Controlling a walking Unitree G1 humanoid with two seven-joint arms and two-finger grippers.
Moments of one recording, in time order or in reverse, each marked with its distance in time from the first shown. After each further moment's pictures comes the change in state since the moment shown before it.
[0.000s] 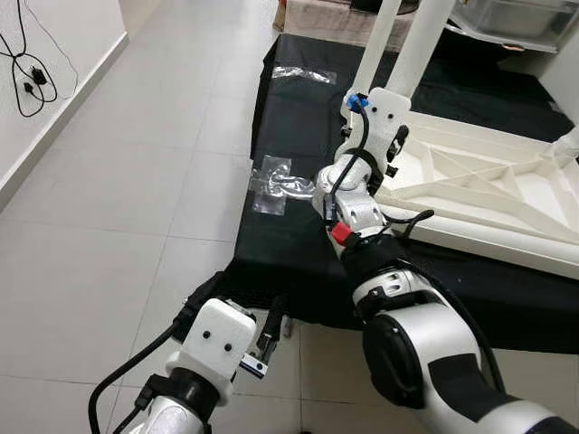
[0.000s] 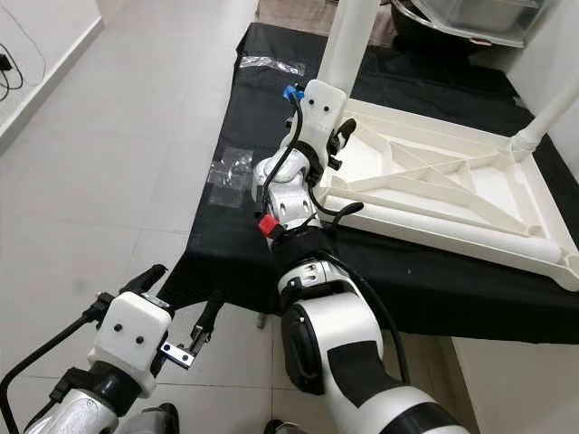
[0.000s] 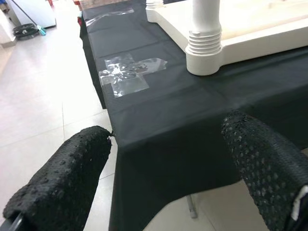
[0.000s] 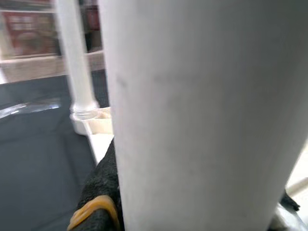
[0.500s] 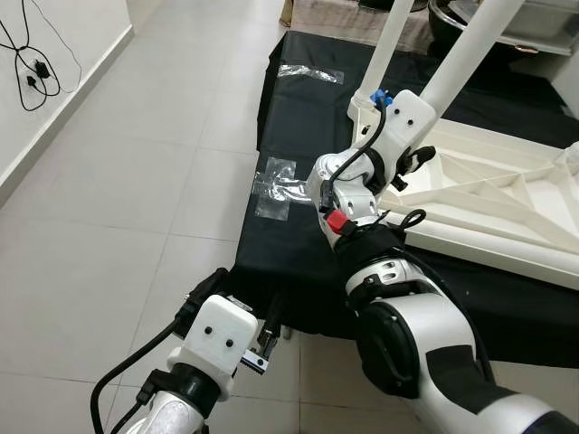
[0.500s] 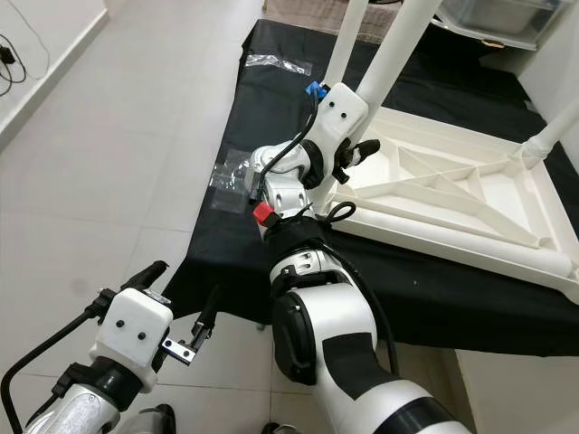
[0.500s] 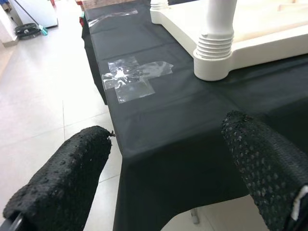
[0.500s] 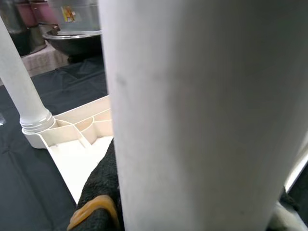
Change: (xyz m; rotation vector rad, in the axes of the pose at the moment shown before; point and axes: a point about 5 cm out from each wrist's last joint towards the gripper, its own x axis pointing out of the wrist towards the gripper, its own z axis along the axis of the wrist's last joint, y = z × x) left arm 0.003 0.001 0.001 0.009 -0.009 -0.001; right arm -0.003 -0.007 0.002 0.097 0.074 -0.239
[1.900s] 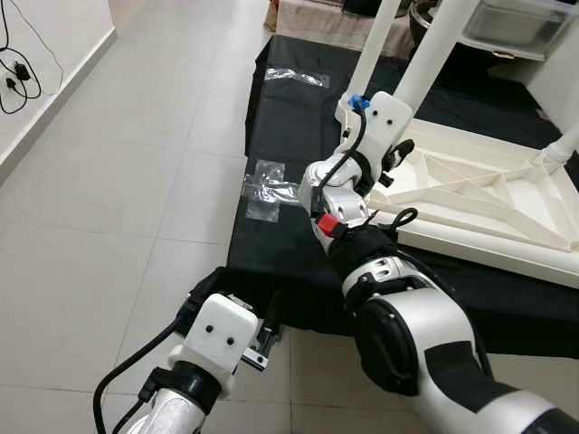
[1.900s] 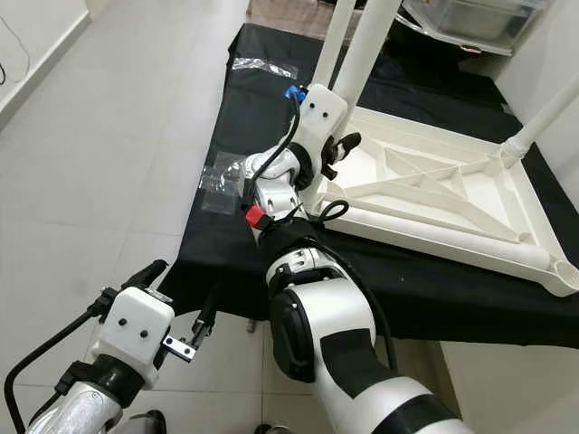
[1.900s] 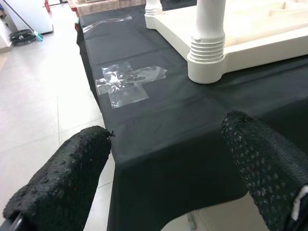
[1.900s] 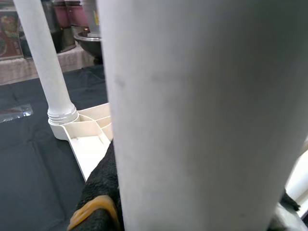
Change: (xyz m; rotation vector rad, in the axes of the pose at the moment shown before) left arm 0.003 -0.001 -0.003 0.005 -0.005 0.008; right arm -0.001 0.008 -0.011 -0.054 0.008 0.153
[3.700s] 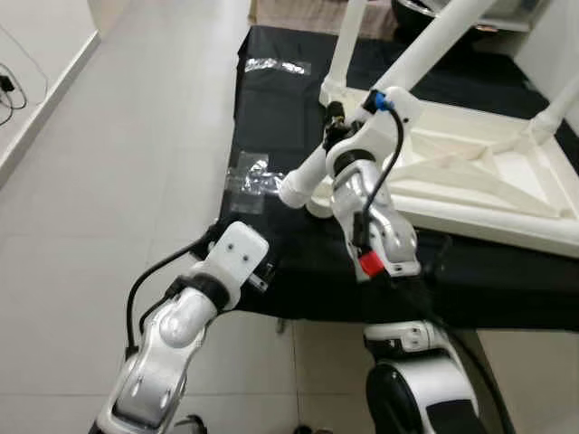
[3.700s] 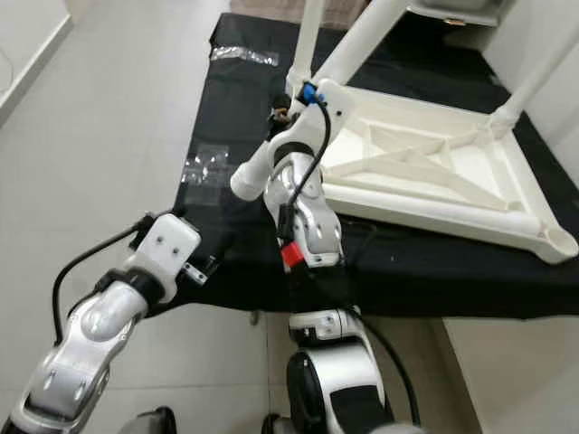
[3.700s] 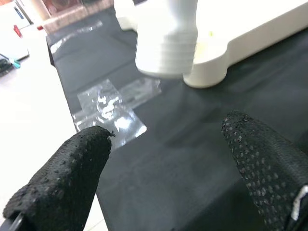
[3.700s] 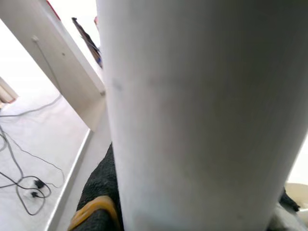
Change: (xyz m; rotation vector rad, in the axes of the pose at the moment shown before) left arm 0.099 0.030 -0.017 0.156 0.006 -0.108; right arm -0.026 -0.013 0.033 0.356 0.074 0.786
